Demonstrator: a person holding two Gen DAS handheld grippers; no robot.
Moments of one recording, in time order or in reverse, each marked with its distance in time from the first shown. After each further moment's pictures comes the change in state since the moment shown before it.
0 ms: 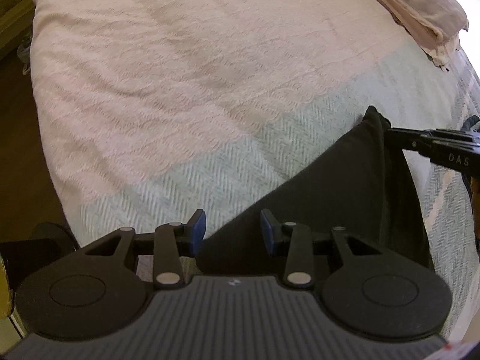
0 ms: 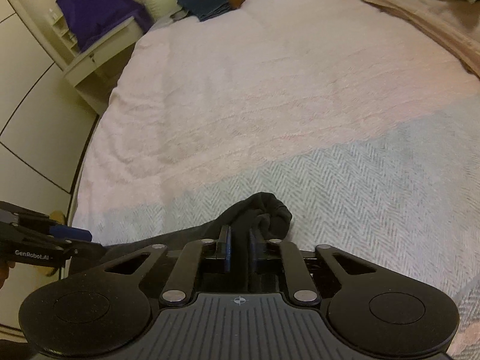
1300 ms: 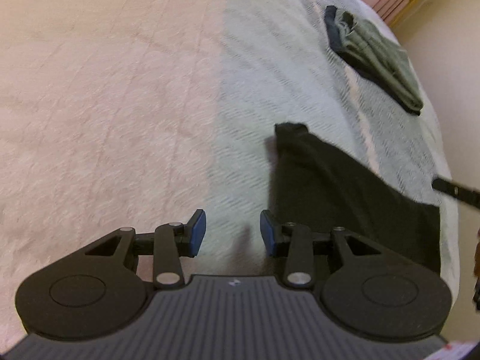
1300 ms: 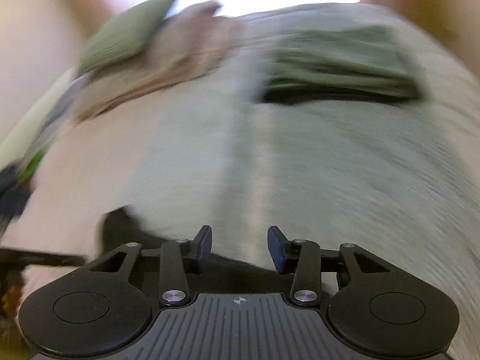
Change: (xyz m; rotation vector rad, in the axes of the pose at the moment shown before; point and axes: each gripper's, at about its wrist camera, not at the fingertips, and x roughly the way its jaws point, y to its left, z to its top) left arm 0.061 -0.047 0.122 0.786 0.099 -0.441; right arm -0.117 0.084 -0.161 0.917 -0.495 -0.604
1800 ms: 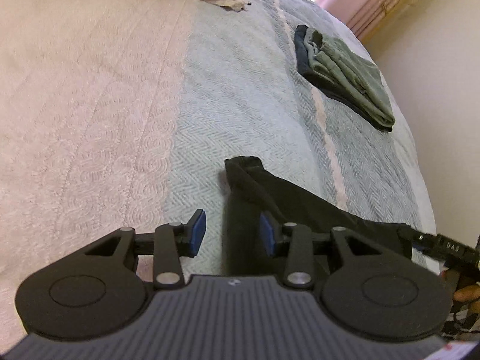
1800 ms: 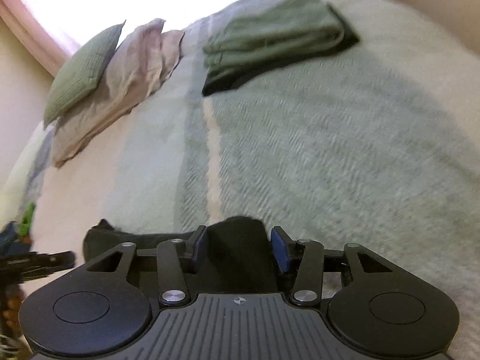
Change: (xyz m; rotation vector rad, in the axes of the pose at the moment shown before) left arm 0.001 -0.025 0.018 0.020 -0.086 -0.116; right arm -0.016 -0.056 -0.057 0.331 -0.071 -0.049
